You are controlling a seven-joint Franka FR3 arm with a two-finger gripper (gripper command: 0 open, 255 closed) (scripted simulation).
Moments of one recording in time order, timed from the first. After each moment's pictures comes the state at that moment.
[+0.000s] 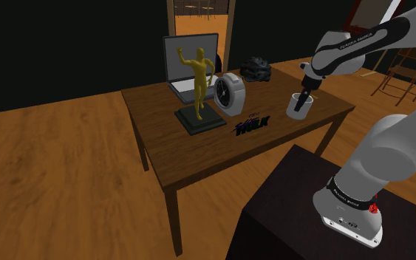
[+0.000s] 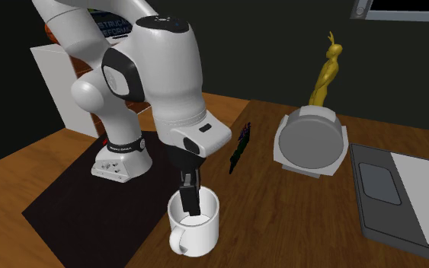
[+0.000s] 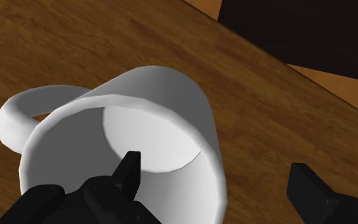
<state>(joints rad) -0.07 -0.39 -0.71 -2.64 -0.28 2.37 -0.71</state>
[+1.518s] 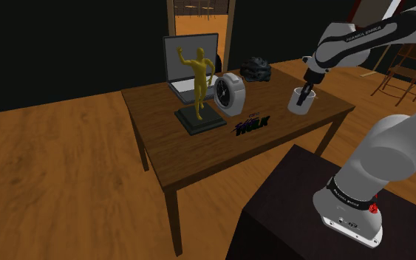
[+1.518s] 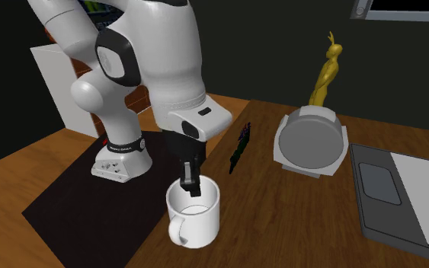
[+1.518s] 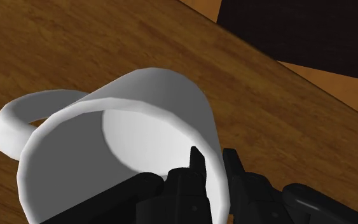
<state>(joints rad) -0.08 -0.45 -0.68 -2.60 -0.29 2.28 -0.69</state>
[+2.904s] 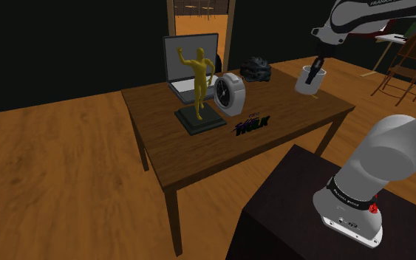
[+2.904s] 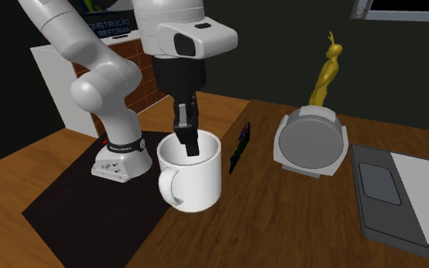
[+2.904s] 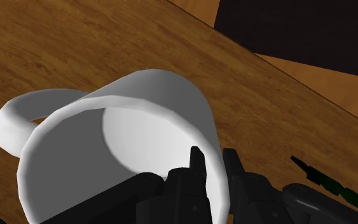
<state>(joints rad) -0.09 -0.57 -0.58 -2.40 -0.27 1.96 -0.67</state>
